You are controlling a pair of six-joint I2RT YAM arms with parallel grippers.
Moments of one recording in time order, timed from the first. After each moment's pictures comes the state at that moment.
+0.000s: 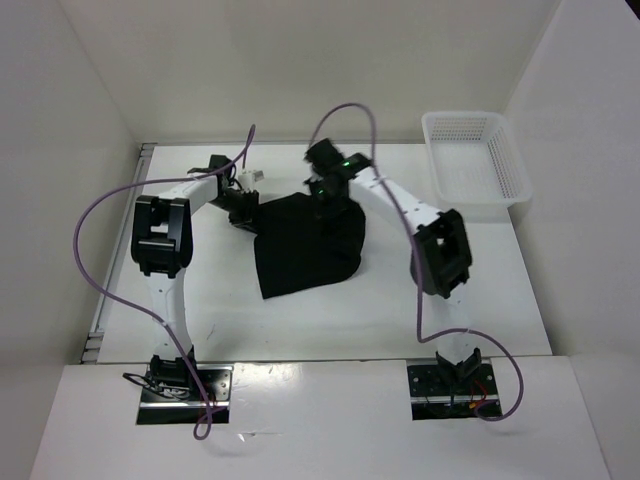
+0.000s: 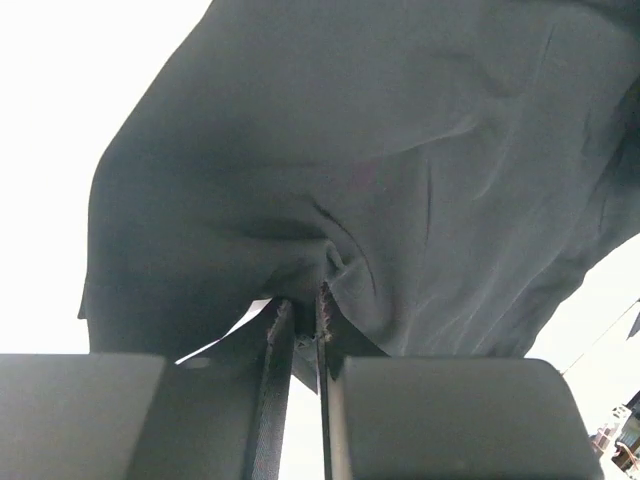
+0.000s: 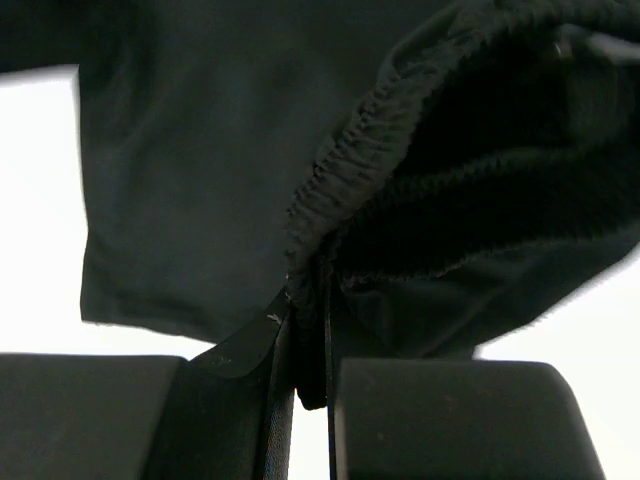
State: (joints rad) left arm -0.06 2.21 1.63 -0.73 0.60 0.06; right arm 0.57 2.07 1.89 -0.87 -0.05 0.31
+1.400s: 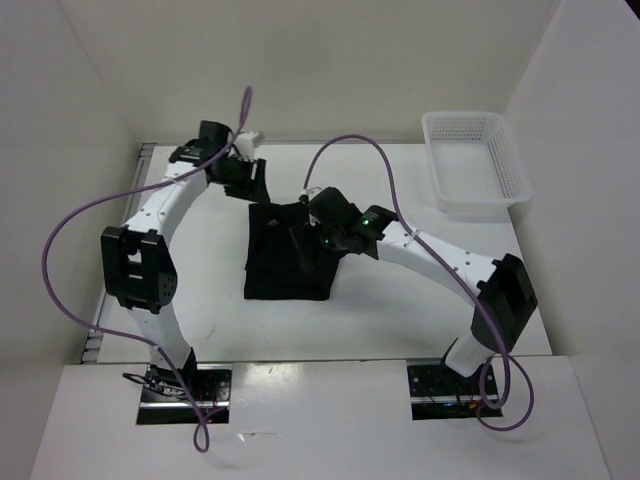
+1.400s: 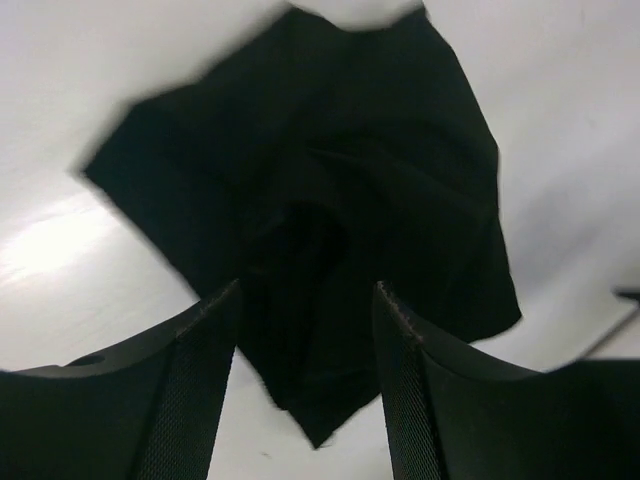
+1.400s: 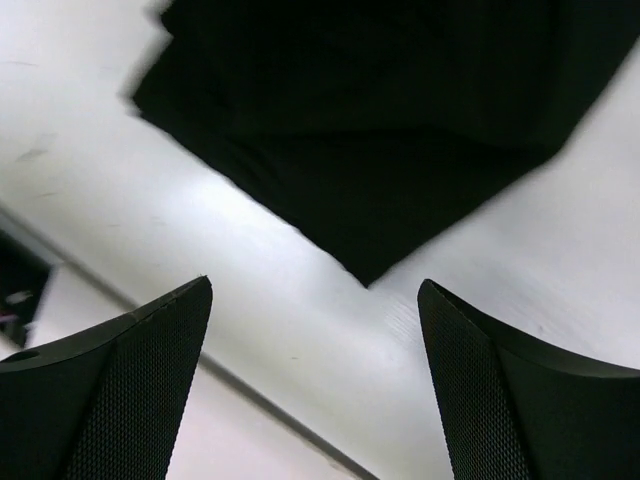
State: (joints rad) left arm -0.11 1.84 1.68 -0.78 0.45 0.05; right arm 0.86 1.61 1.40 -0.67 -0.01 0.34
